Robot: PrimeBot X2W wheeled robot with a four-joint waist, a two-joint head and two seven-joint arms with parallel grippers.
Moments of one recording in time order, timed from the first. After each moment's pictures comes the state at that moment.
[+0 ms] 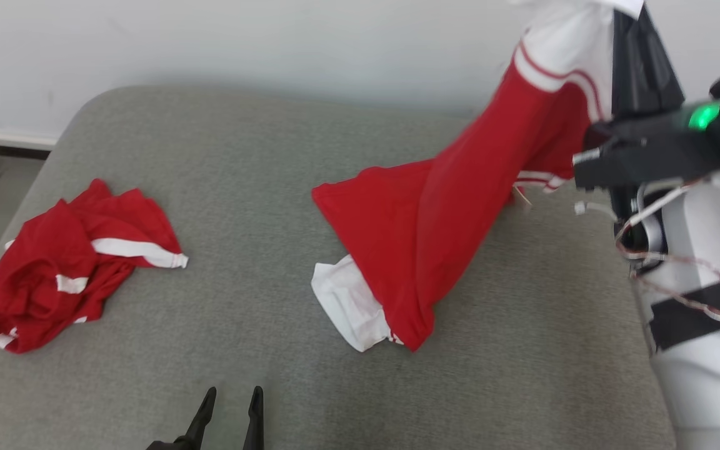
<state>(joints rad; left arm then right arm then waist) 0.00 0.05 -0.17 0.31 -0.28 -0.08 -0.26 -0.77 -0.22 0.10 0.33 0.25 0.13 -0.26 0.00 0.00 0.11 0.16</state>
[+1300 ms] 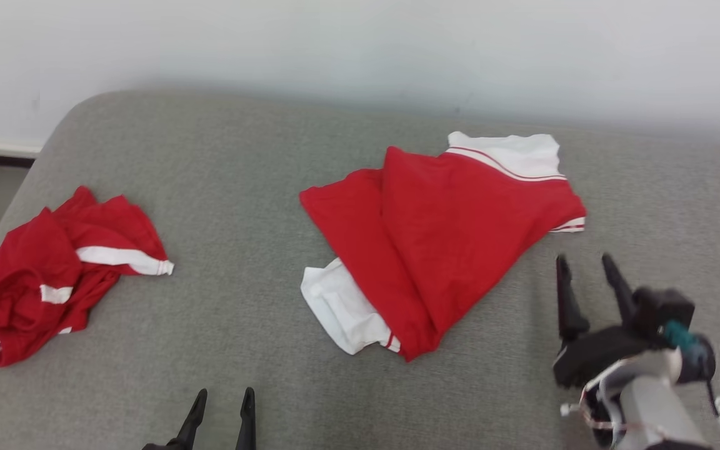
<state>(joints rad) 0.01 0.05 -0.15 0.30 -0.27 -0.07 -0.26 -0.40 -0.13 -0.05 0.64 0.14 0.13 -0.26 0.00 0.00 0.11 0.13</state>
